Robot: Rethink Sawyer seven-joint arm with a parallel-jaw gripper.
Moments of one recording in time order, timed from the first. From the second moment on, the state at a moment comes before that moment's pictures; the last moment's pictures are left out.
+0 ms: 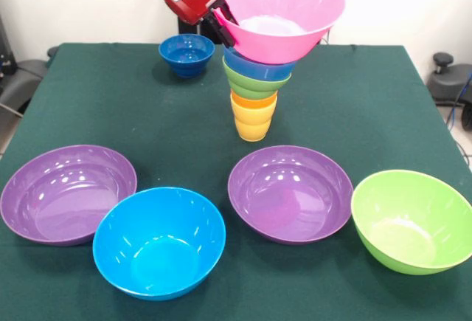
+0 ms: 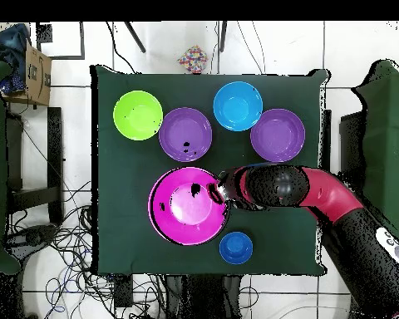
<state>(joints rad) -1.06 -0.62 0.87 1.91 -0.31 0.83 1.11</state>
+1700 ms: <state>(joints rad) -1.04 -0.68 0.88 1.91 -0.29 0.83 1.11</state>
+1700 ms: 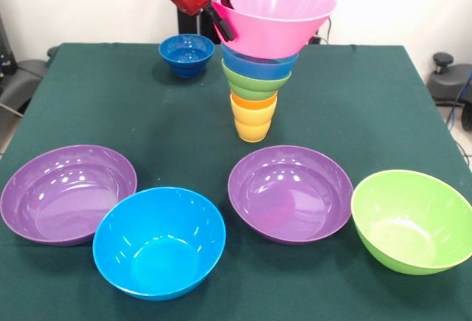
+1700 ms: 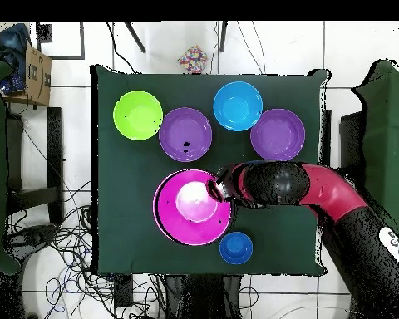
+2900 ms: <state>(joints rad) -1.02 -0.68 0.88 1.91 -0.29 0.83 1.11</state>
